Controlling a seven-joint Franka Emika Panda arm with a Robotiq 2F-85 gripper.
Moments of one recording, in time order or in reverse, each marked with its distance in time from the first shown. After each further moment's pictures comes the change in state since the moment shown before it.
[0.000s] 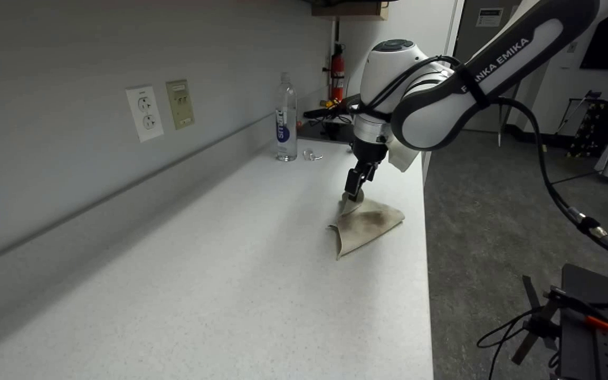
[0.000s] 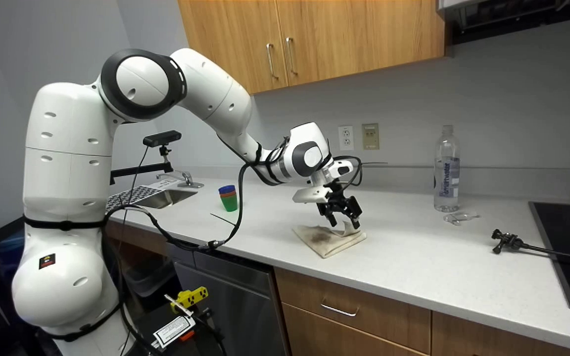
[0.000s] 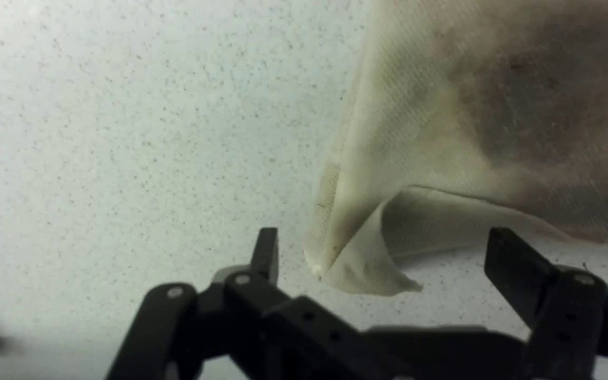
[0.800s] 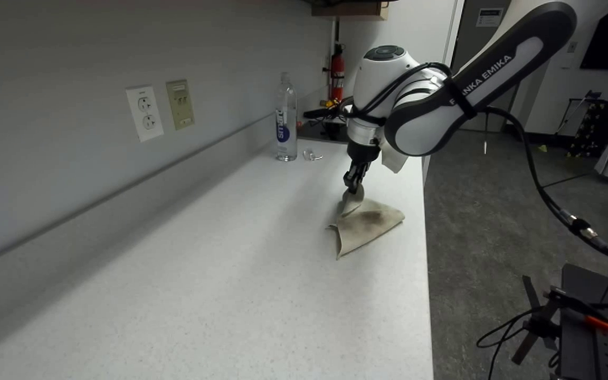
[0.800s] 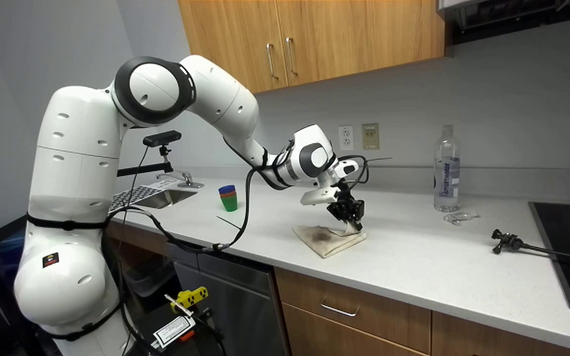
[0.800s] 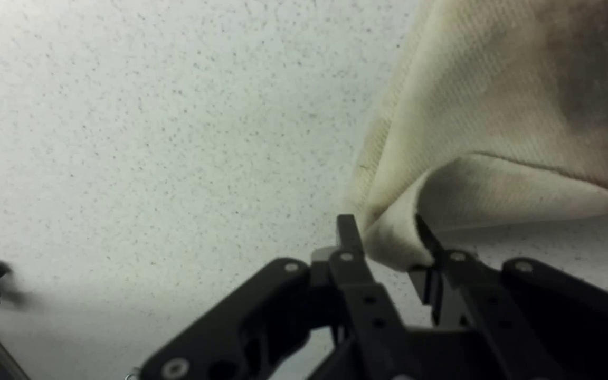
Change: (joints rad) arm 0.039 0.061 -0.057 0.066 -0.067 0.024 0.009
